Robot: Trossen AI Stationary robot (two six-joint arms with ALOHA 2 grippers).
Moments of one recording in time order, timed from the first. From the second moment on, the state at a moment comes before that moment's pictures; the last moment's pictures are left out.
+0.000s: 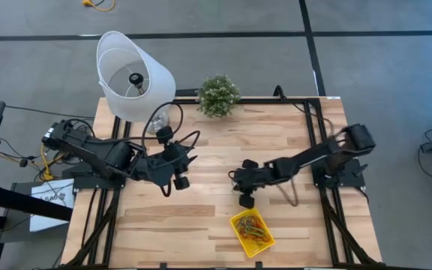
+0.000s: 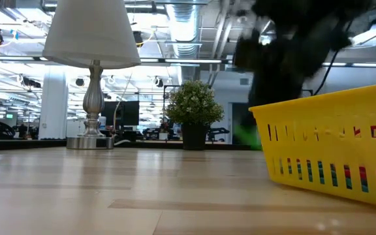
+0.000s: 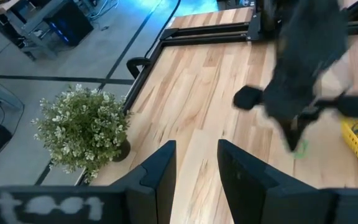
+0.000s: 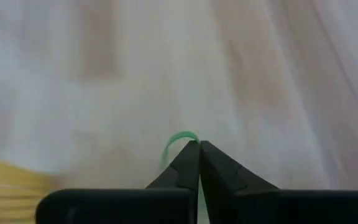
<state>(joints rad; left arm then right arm) -0.38 1.39 1.48 -0.83 -0.77 -0.23 0.24 1.66 0.80 0.00 0.03 0.37</state>
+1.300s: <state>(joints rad) -0.39 1.39 1.48 -0.82 -0.72 -0.29 0.69 1.60 0.81 0.09 0.04 0.71</state>
